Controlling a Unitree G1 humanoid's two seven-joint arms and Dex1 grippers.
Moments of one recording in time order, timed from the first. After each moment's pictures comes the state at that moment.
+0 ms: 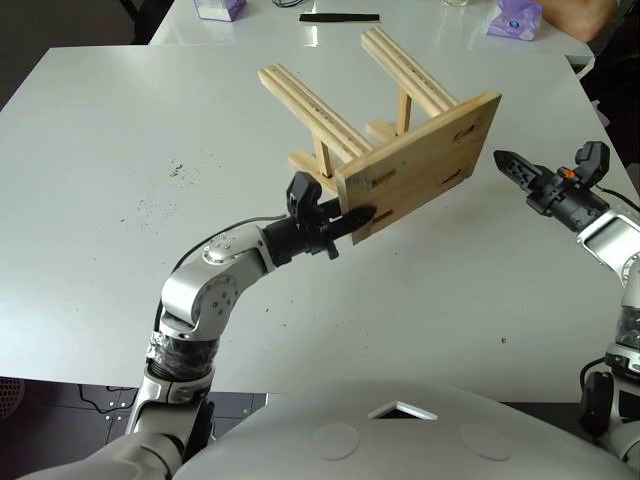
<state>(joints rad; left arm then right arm) -0.11 0.29 -0.10 -0.44 -0.71 0.78 -0.56 -0.14 -0.58 -0.39 0.01 0.94 0.84 0.34</state>
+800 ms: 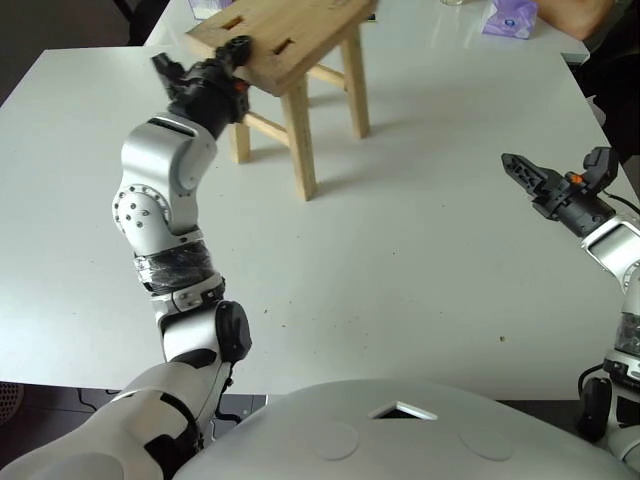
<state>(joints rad) -0.54 0.17 0.43 -0.06 -1.75 0.55 0.66 -0.10 -0.56 -0.43 -0.02 0.89 0.82 0.35</state>
